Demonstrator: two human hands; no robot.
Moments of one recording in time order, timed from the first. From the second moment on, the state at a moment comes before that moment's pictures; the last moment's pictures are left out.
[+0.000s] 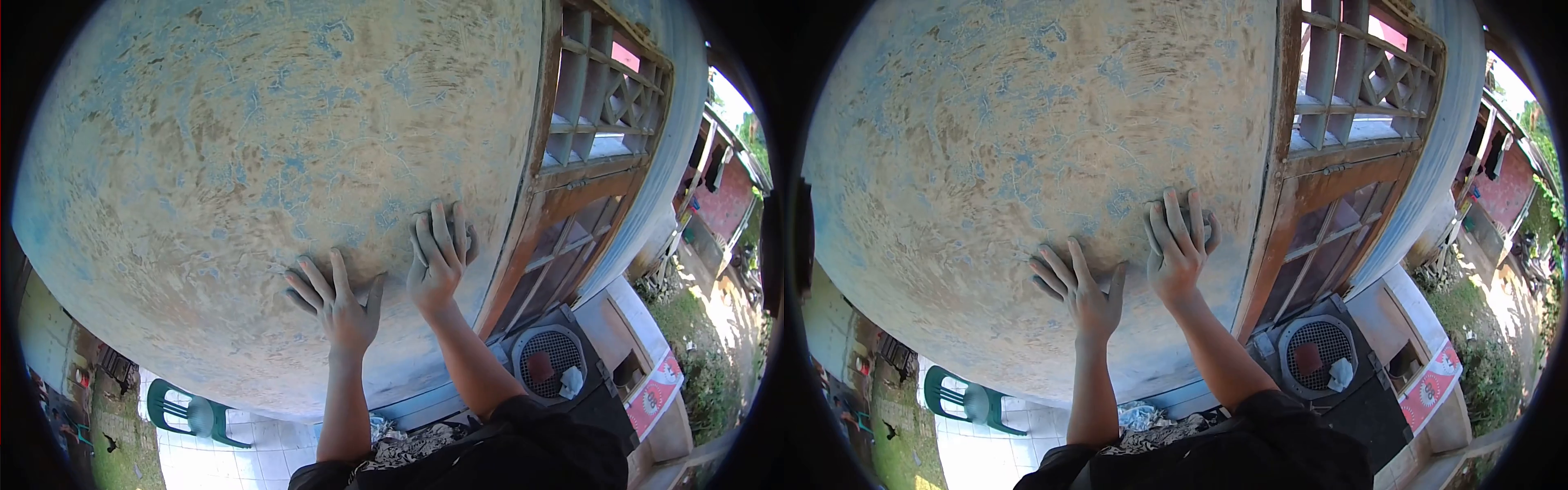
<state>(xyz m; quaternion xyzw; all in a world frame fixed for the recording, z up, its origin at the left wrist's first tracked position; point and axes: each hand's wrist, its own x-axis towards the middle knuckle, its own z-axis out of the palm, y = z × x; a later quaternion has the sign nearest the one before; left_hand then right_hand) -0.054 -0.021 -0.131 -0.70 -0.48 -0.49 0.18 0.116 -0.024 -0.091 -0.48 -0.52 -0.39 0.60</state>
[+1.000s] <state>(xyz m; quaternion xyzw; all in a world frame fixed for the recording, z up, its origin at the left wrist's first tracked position) -0.106 -0.022 -0.082 -0.73 -0.46 -0.46 0.20 0.096 -0.034 -0.033 -0.50 -0.45 -0.39 0.63</state>
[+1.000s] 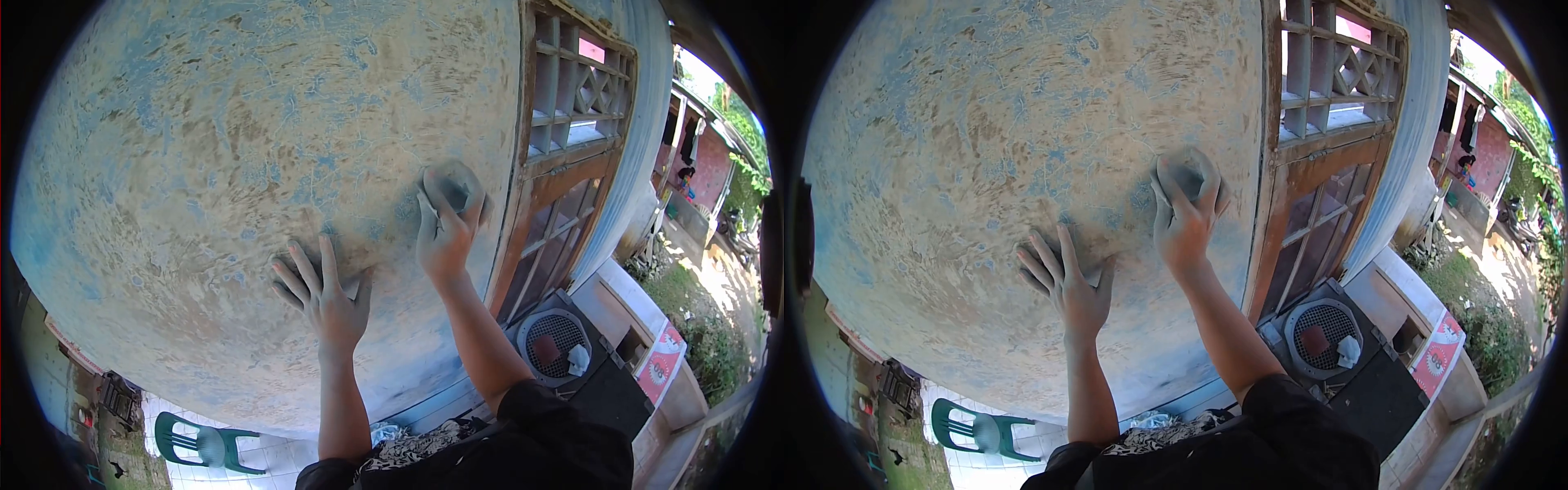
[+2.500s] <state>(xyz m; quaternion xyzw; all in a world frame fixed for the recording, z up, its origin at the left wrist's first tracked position) -0.118 0.003 -0.026 -0.62 -0.41 -0.59 0.32 0.036 -0.038 0.029 -0.47 -0.57 -0.37 0.57</state>
